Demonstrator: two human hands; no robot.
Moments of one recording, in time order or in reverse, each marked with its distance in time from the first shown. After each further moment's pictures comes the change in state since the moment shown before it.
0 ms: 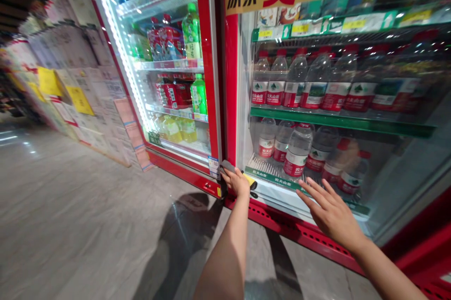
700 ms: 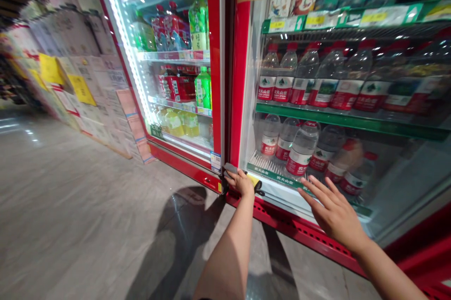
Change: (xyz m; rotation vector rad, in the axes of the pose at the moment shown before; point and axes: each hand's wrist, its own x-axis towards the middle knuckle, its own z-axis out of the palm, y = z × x) left_hand -0.017 -0.021 0.018 -0.036 -0.003 -0.149; right_hand 0.010 -0.004 -0.007 0.004 -0.001 -0.044
